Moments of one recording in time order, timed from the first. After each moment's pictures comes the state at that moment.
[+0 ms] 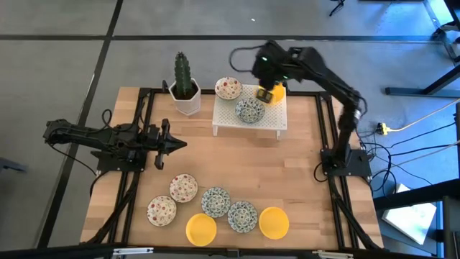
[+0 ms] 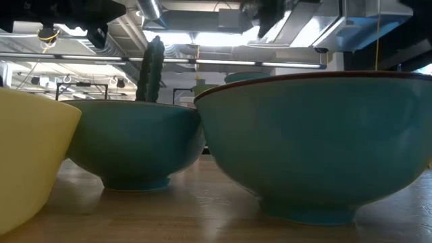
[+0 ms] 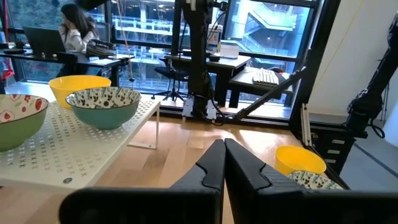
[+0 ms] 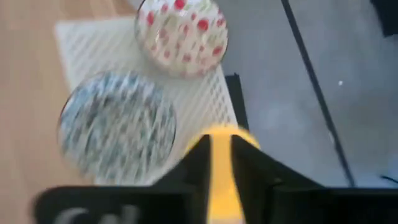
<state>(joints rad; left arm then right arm) -0.12 0.42 0.31 0.13 -0.15 -0.13 -0.45 1.79 2.33 -1.49 0.25 -0.25</state>
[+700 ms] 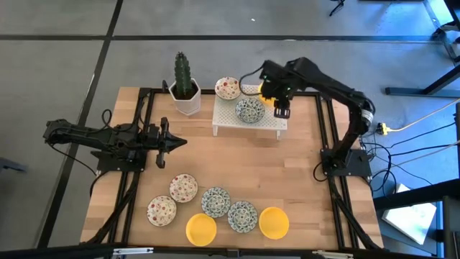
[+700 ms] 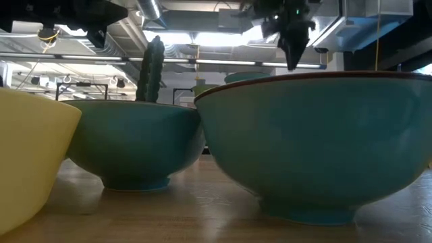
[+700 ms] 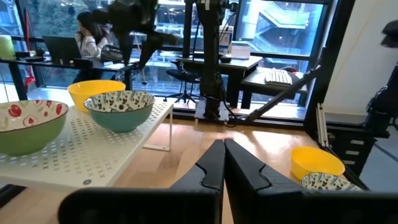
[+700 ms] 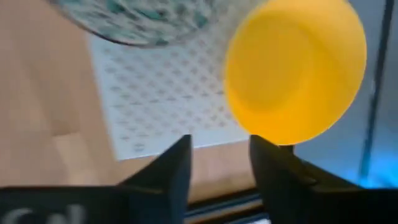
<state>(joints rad) -0.12 0.42 0.31 0.13 -0.20 -0.09 -0.50 1.68 1.87 -1.54 0.19 -0.39</state>
